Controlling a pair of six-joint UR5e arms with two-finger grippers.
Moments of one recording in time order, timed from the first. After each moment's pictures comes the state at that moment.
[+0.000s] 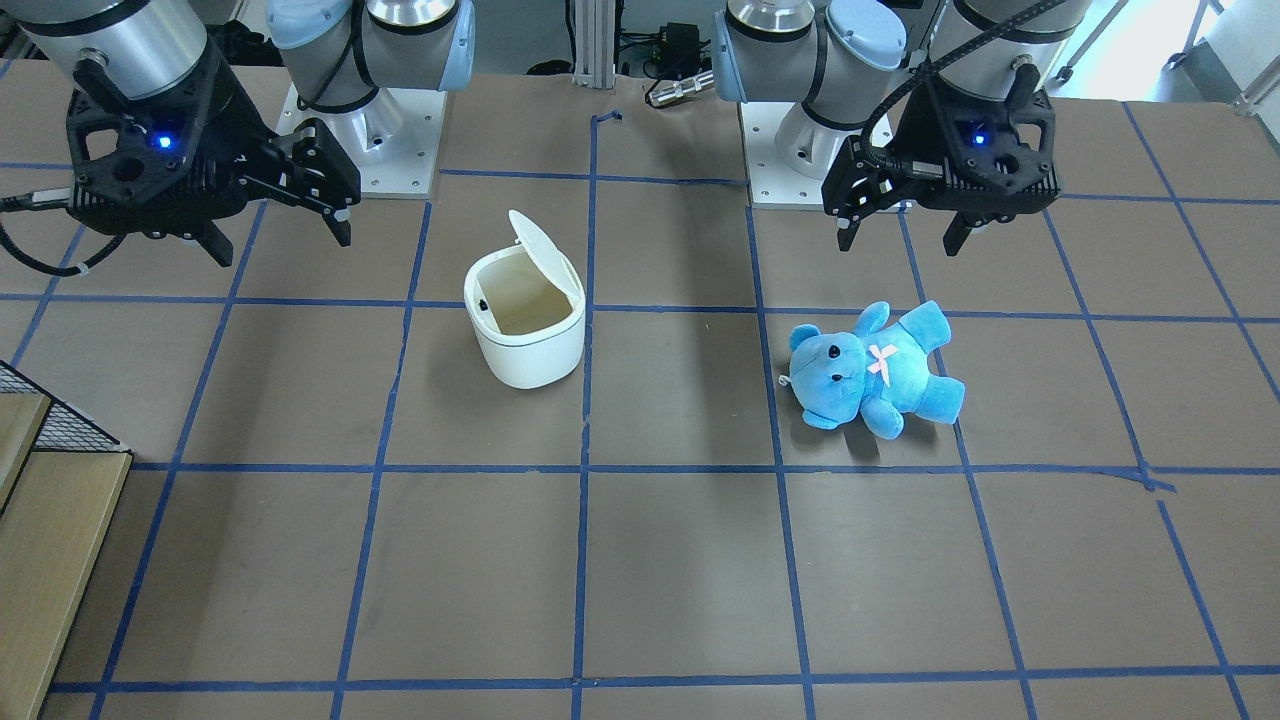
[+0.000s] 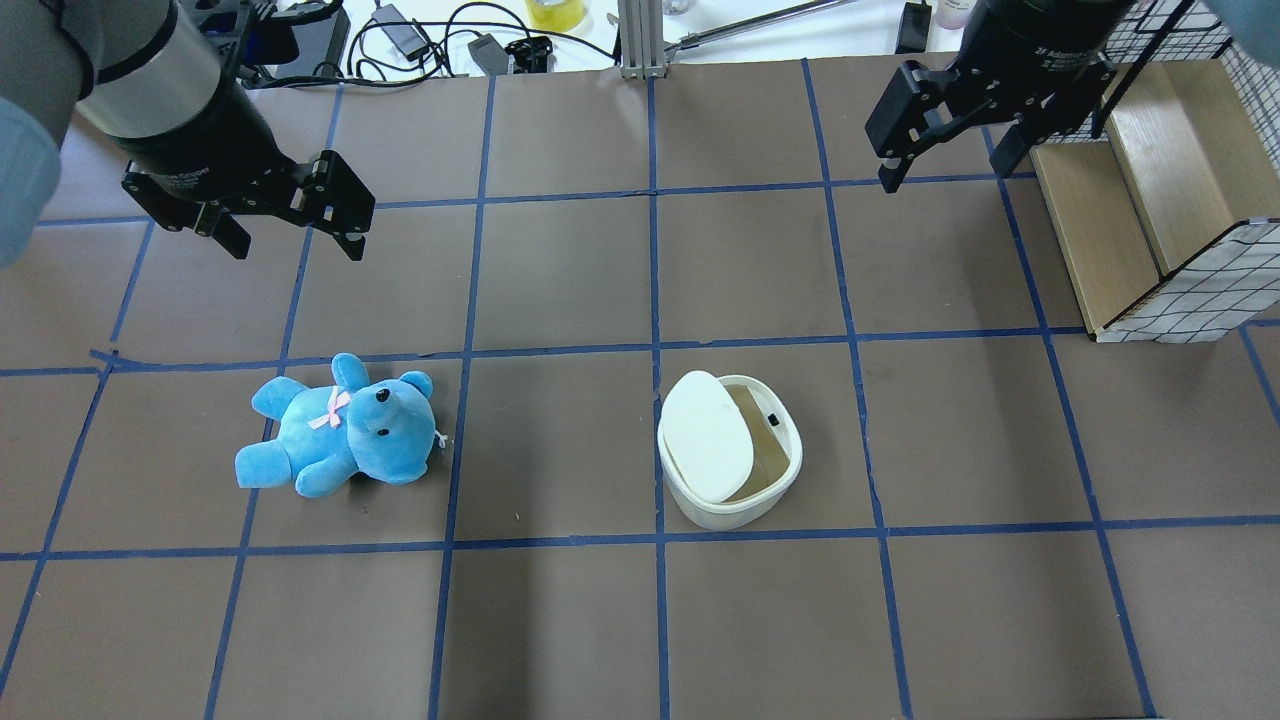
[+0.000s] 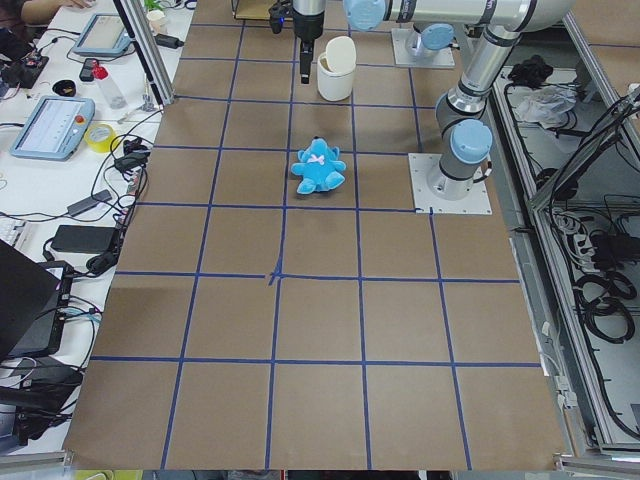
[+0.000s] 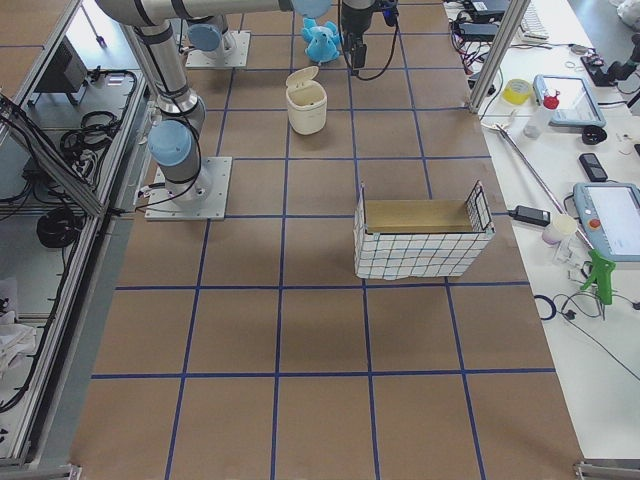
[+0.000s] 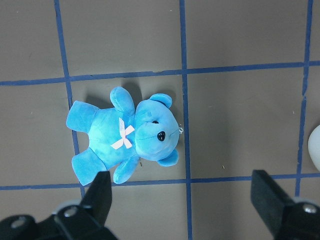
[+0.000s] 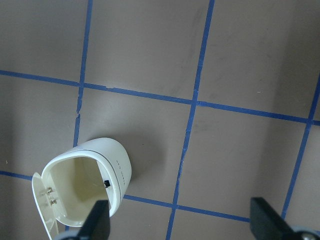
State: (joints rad) left arm -1.54 -1.51 -1.60 -1.55 1.60 0.08; right arm 1.54 -1.52 1.43 -1.46 -1.49 -0.19
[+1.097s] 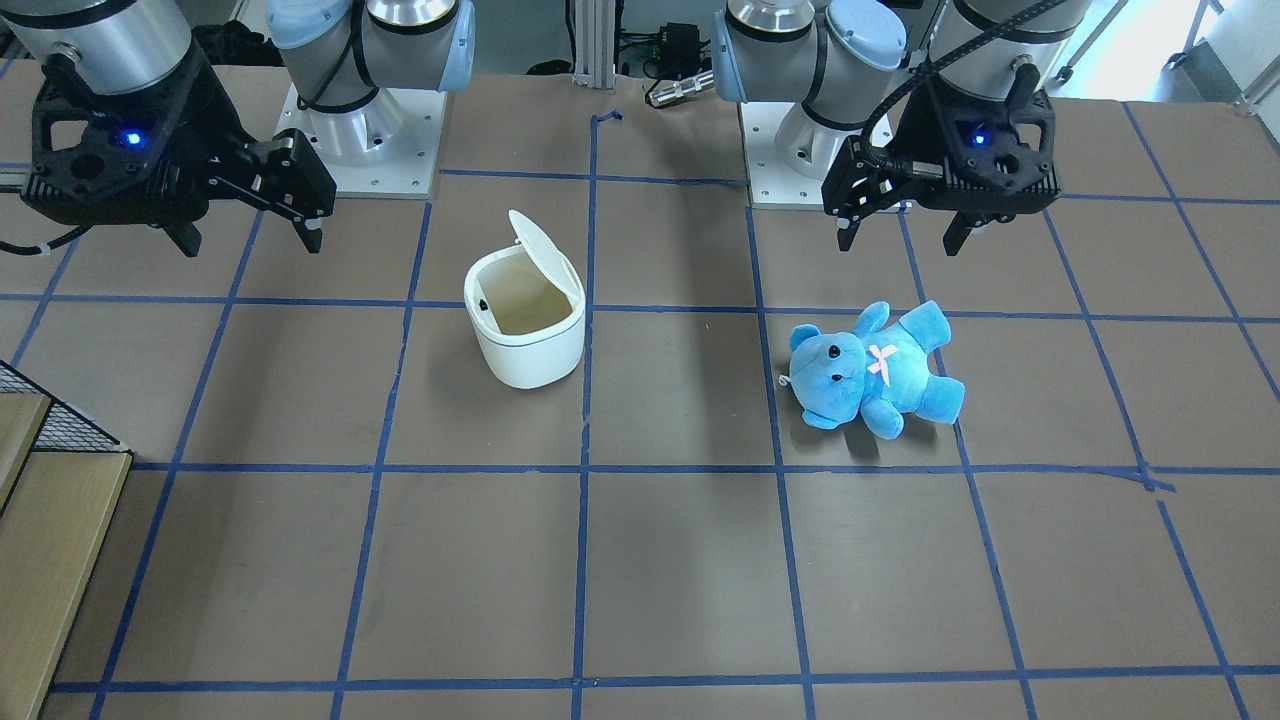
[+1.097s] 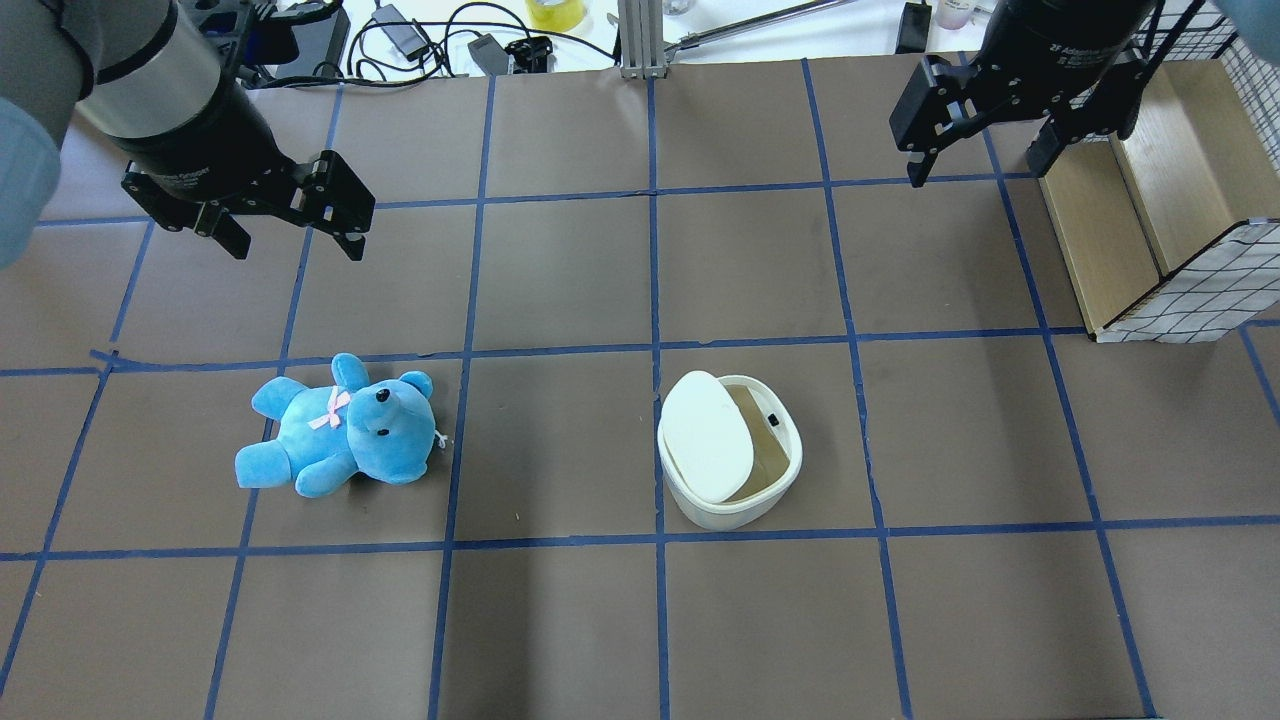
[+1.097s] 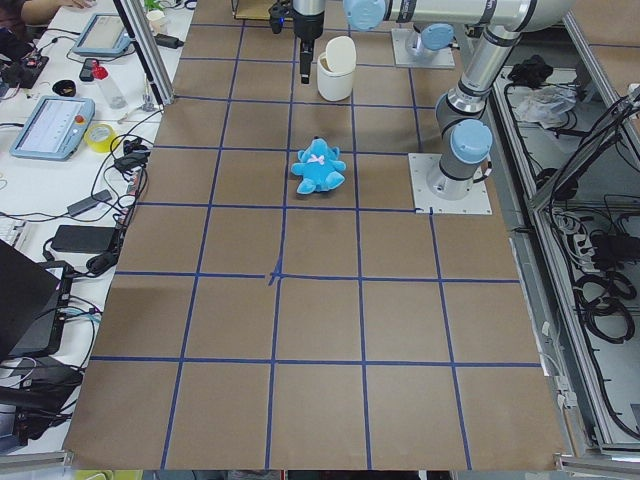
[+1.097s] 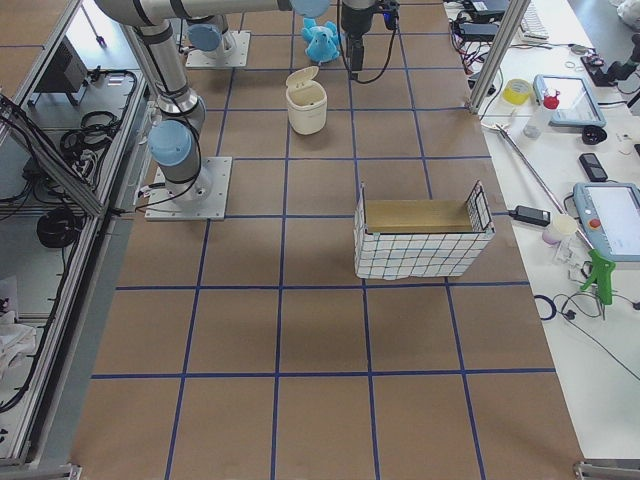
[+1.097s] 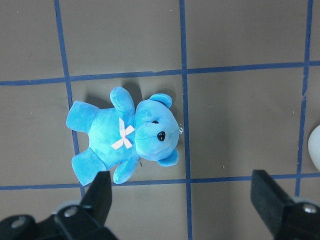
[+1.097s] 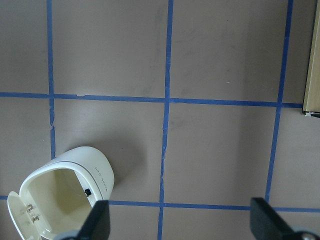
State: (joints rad) left arm -1.54 -1.51 -1.60 -1.55 1.60 0.08; right arm 1.54 -1.53 1.43 -1.46 -1.56 -0.08
